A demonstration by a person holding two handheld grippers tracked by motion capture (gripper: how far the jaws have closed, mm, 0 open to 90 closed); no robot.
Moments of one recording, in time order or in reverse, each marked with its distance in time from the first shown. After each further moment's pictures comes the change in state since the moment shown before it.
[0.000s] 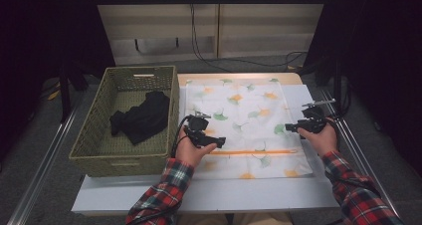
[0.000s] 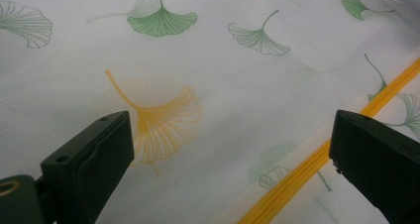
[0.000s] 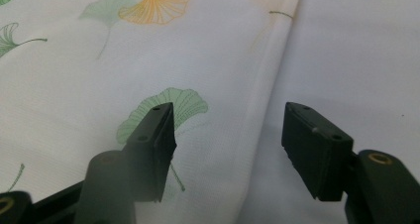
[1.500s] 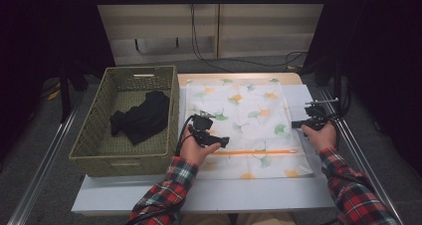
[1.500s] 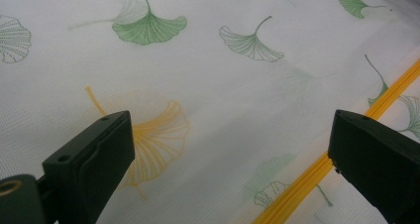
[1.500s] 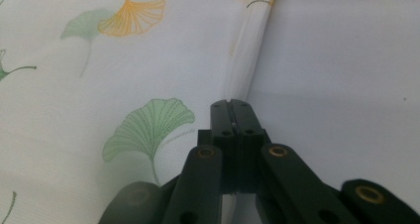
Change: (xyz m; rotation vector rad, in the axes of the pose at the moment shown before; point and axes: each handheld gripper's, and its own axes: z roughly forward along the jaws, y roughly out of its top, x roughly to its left) left arm -0.005 0.004 0.010 0.003 -0.003 0.028; right arm -0.013 0.002 0.007 0.025 0.027 0.140
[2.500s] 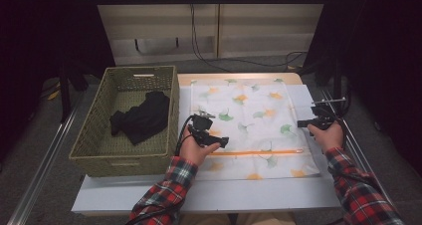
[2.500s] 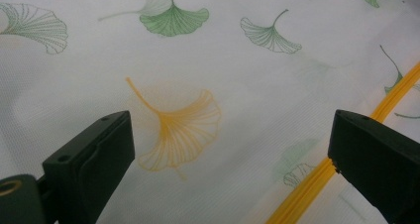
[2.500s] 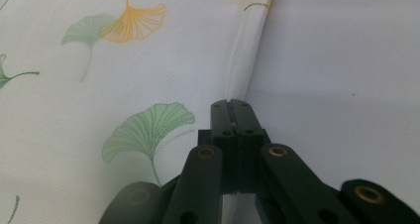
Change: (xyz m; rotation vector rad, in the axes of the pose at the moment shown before) left arm 0.001 0.000 0.000 -0.001 0.003 -0.005; right arm -0.015 0.000 -0.009 -0.006 -0.019 0.005
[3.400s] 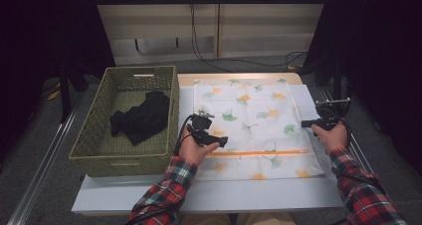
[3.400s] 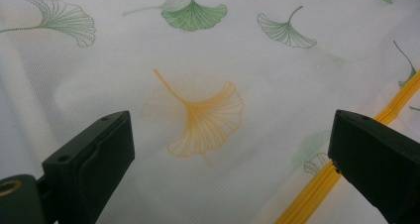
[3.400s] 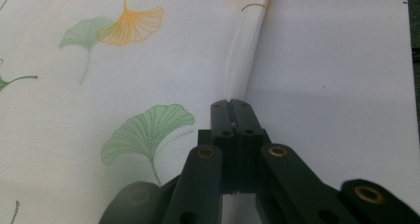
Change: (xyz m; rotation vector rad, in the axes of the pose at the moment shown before) left arm 0.002 0.000 0.000 0.000 0.010 0.000; right arm -0.011 -0.002 -0.005 -0.009 -0.019 0.006
